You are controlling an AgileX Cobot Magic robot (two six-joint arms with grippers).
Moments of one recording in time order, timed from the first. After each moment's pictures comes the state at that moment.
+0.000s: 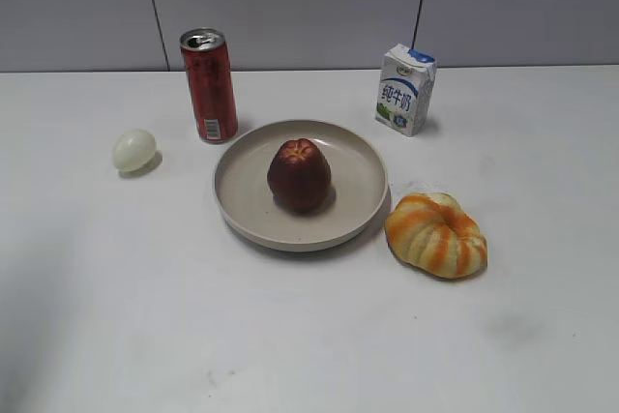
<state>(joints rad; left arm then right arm) -0.05 1.34 -1.21 -0.03 1.22 0.09 0.04 -0.01 -0.50 0.01 1.05 0.02</state>
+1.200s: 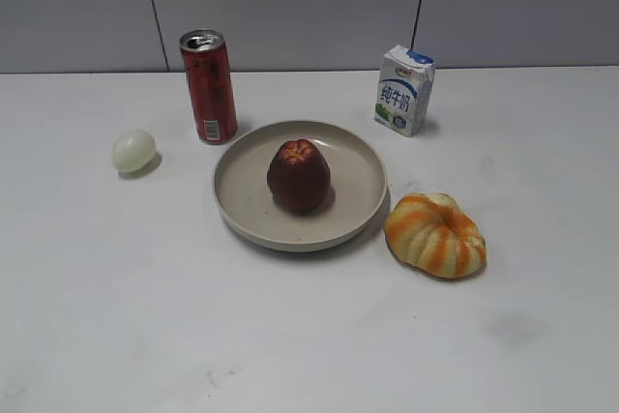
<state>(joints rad) -0.05 0.00 -0.48 -0.02 1.11 0.09 0.04 -0.01 -0.50 0.01 1.05 0.02</state>
